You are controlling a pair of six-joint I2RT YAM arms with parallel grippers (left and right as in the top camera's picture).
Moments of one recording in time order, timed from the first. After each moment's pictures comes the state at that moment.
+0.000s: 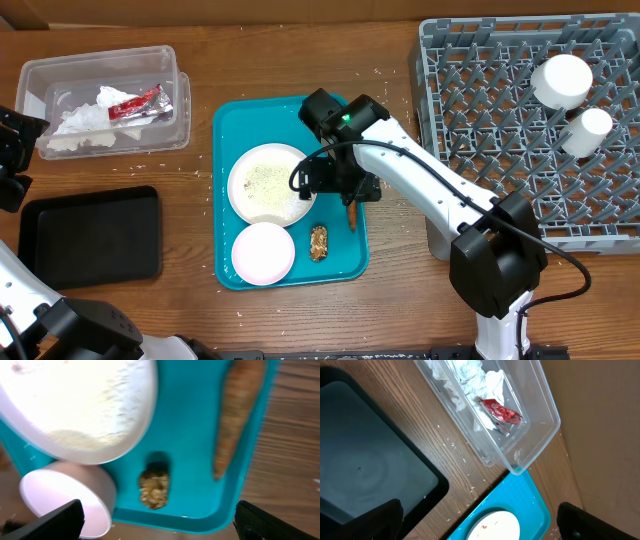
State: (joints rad) left arm 0.79 1.66 1.78 -1.22 0.45 -0.44; right arm 0.67 2.04 1.76 -1.25 -0.22 0.61
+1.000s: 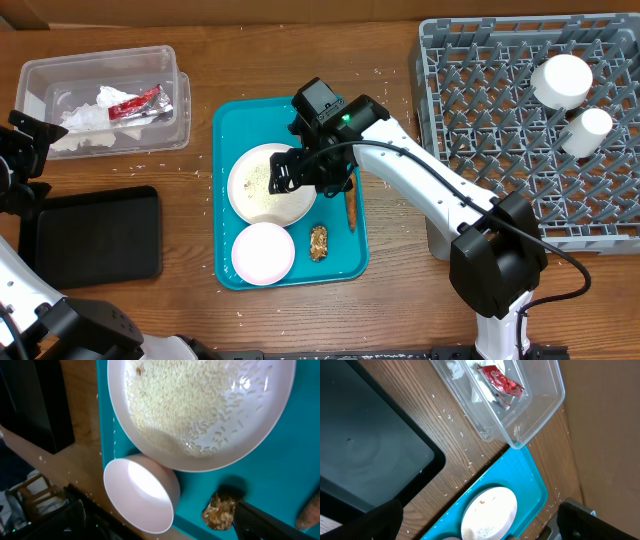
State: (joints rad) left arm 0.78 1.66 1.78 -1.33 0.50 -0.42; right arm 0.67 2.04 1.76 -1.05 -0.48 0.49
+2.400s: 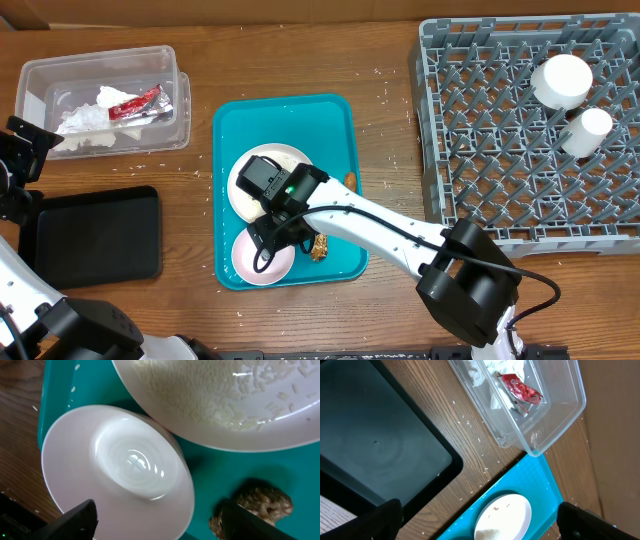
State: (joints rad) left arm 0.78 1.66 1.78 -1.34 0.40 -0.42; right arm 0.96 2.04 1.61 -0.97 -0.18 0.46
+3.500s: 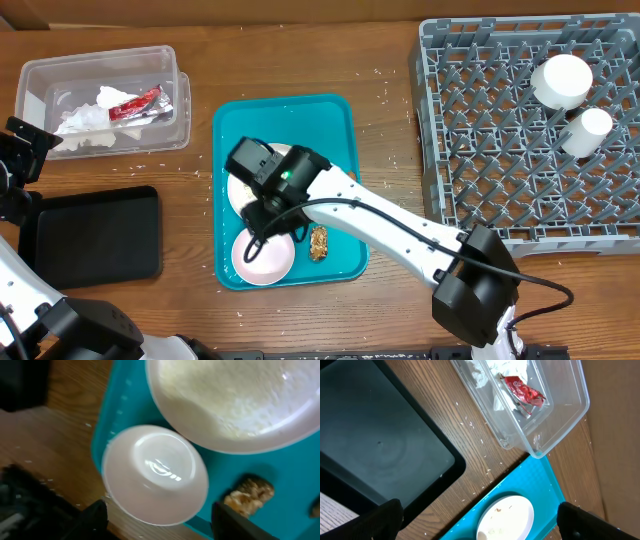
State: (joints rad) left arm 0.78 1.66 1.78 -1.33 0.39 -0.42; right arm 0.96 2.04 1.84 -1.14 -0.18 0.48
